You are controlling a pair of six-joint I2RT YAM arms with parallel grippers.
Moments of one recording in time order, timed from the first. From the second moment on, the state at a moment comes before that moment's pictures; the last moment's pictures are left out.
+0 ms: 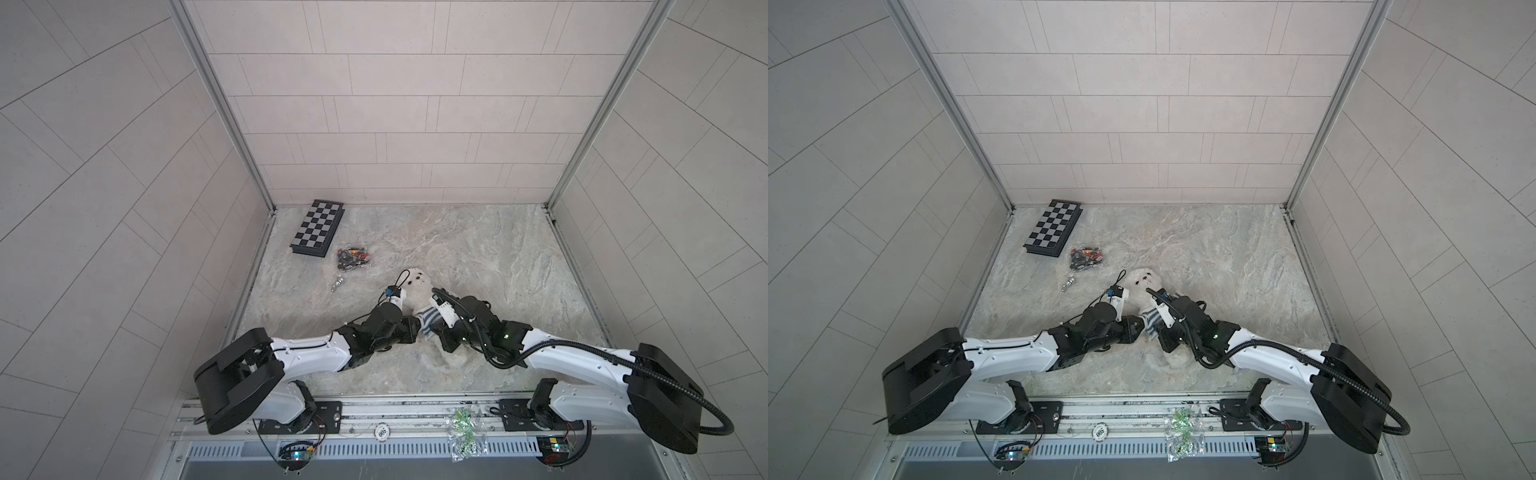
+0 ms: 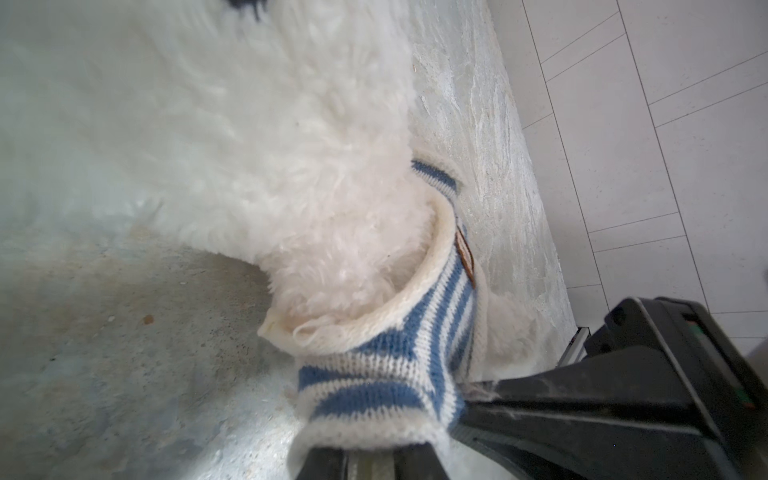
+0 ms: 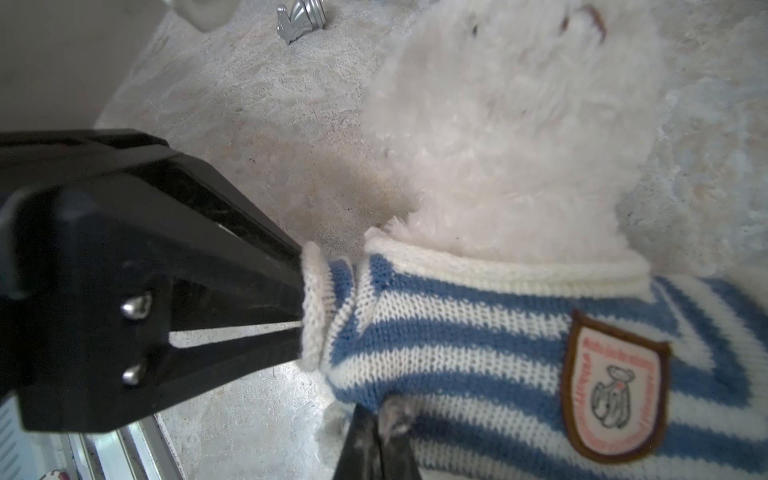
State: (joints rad) left arm -0.95 1.38 0.48 0.32 0.01 -0.88; right arm 0.84 1.18 0.52 -0.05 -0.09 0.28
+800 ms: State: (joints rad) left arm -0.92 1.62 0.38 0.80 0.01 -1.20; right arm 0.83 1.18 0.47 0.00 -0.07 0.30
